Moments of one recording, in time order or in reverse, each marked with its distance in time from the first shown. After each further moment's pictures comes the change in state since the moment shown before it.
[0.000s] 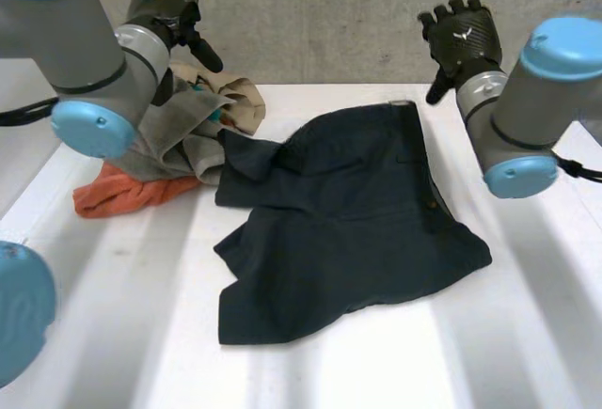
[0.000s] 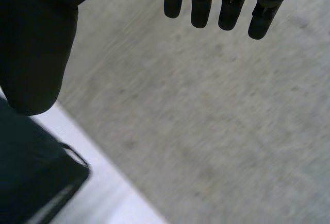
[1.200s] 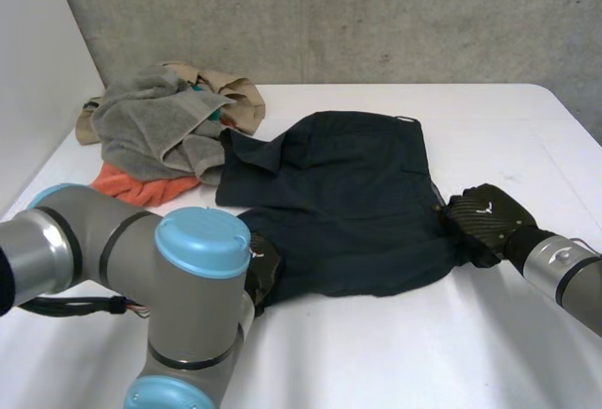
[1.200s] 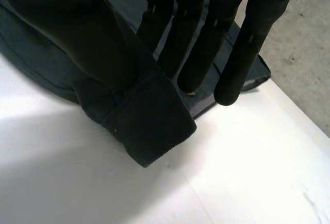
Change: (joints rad) left arm -0.400 0.270 -1.155 0.258 -0.308 0.501; right arm -0.334 -0.394 1.078 -0.123 -0.577 -0.269; left_hand 0.616 0.051 0.570 0.580 0.556; right_hand 0.878 0.954 0.979 0.983 0.942
